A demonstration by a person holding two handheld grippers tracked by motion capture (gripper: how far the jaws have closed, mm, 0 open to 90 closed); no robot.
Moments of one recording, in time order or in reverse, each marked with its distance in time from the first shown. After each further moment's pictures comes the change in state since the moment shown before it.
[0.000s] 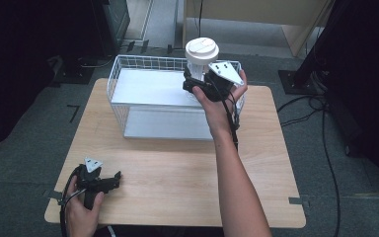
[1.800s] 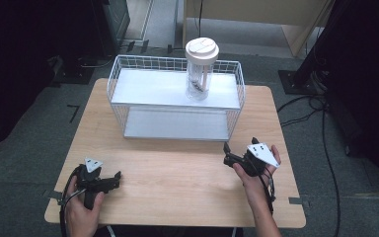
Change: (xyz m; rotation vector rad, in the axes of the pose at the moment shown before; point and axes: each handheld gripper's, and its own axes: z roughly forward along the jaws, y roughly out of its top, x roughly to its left) left arm 0.000 0.000 0.000 0.002 -0.002 -0.001; right arm -0.094 -0.170 -0.139 0.185 -0.112 -0.019
